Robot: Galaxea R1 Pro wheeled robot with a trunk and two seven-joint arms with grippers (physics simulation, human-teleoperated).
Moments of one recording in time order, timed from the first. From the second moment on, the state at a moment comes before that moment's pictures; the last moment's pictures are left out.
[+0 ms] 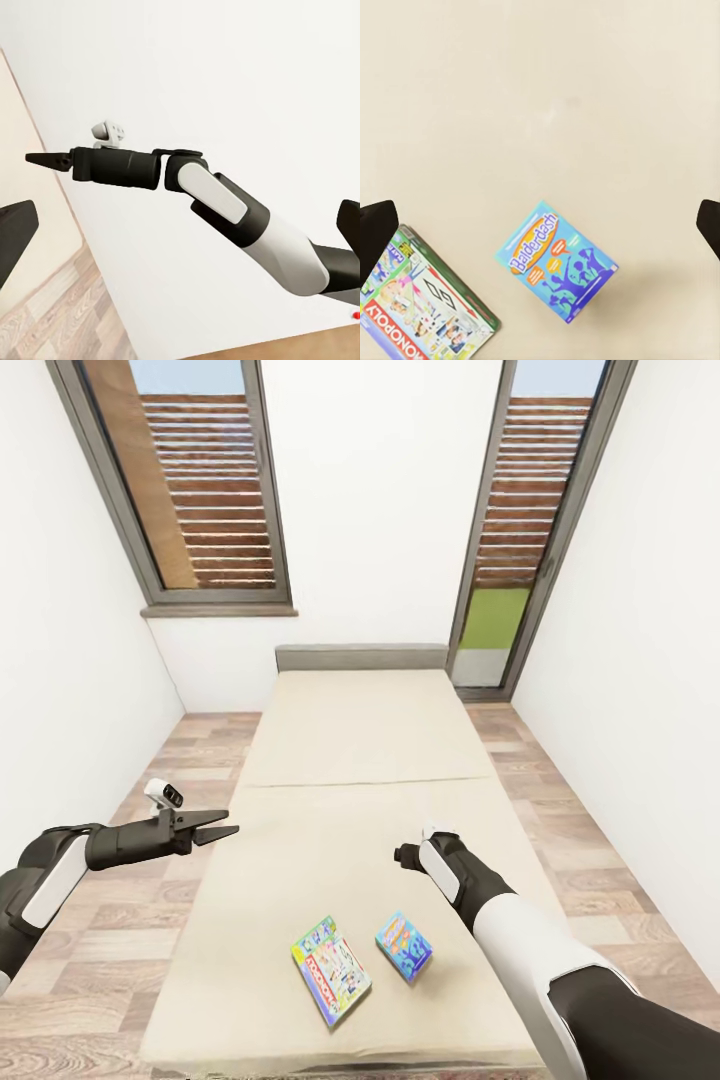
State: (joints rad) left arm -0.67 0.49 -0.12 -1.07 0.75 1.03 -1.24; right arm -0.92 0.15 0.22 -0.45 -0.46 0.53 -0.33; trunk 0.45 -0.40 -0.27
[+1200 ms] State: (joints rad) left arm -0.67 0.49 -0.12 -1.07 0.74 1.03 -1.24; right arm -0.92 0.17 0.23 -0.45 -0.46 0.53 -0.33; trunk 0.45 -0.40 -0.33
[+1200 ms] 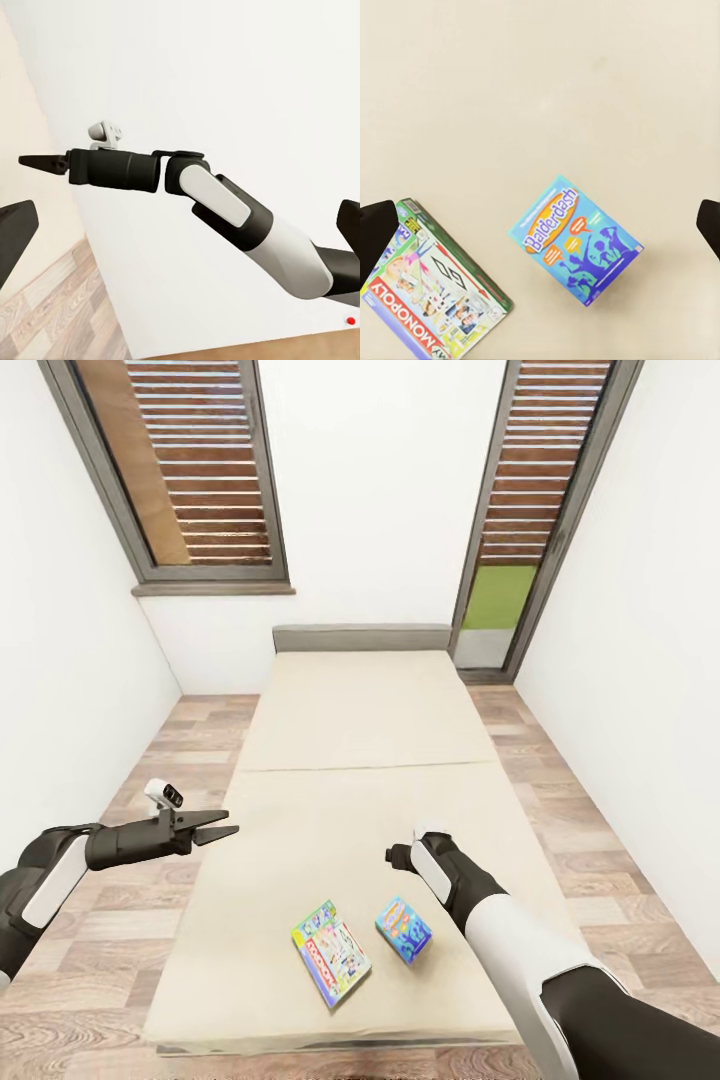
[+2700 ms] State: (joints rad) left arm -0.60 0.47 -0.26 -1.47 0.74 1.03 -1.24; right arm -0.92 0.17 0.23 -0.45 -0.46 0.53 -0.31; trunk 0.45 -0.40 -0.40
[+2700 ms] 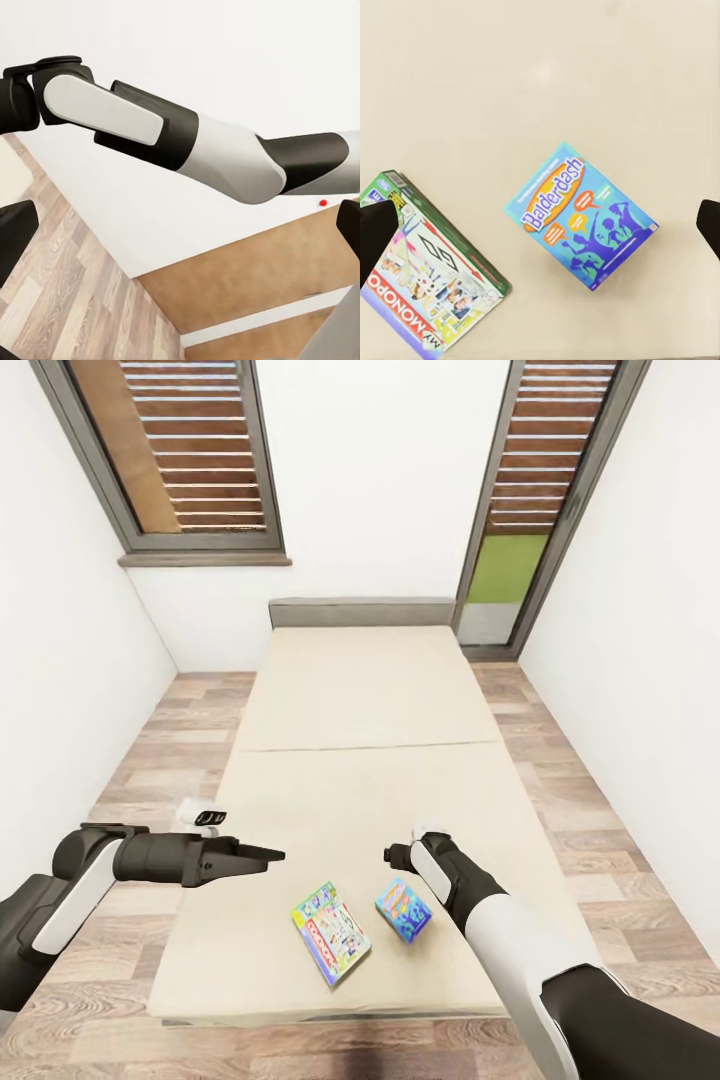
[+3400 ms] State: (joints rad) left arm -0.60 0.47 -0.26 -1.47 0.74 1.03 -1.24; right arm -0.92 0.17 0.23 -0.45 -0.46 0.53 -0.31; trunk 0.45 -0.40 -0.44
